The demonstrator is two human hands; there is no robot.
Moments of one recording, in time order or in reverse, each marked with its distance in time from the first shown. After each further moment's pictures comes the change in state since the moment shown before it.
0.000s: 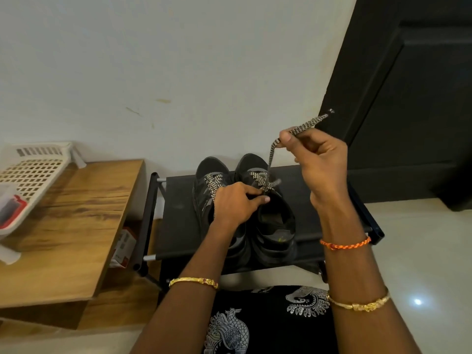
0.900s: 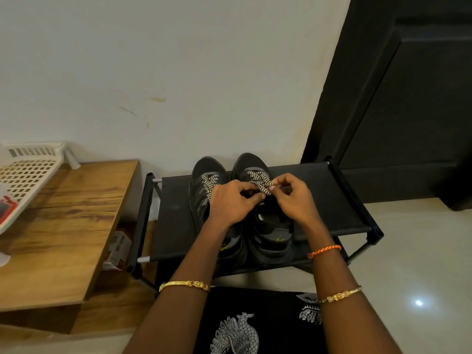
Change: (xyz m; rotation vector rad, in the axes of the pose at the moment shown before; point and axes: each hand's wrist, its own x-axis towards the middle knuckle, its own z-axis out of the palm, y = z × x) left_hand 0.000 0.000 -0.001 -0.100 0.033 0.043; right_hand -0.013 0.101 -0.026 -0.554 -0.141 0.313
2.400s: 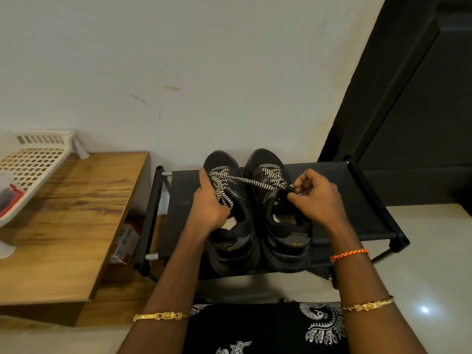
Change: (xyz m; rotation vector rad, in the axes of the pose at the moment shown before) left_hand -0.022 -0.034 -0.045 -0.257 -0.118 -0.569; right_hand 0.002 0.000 -0.003 -0.283 0.016 -0.017
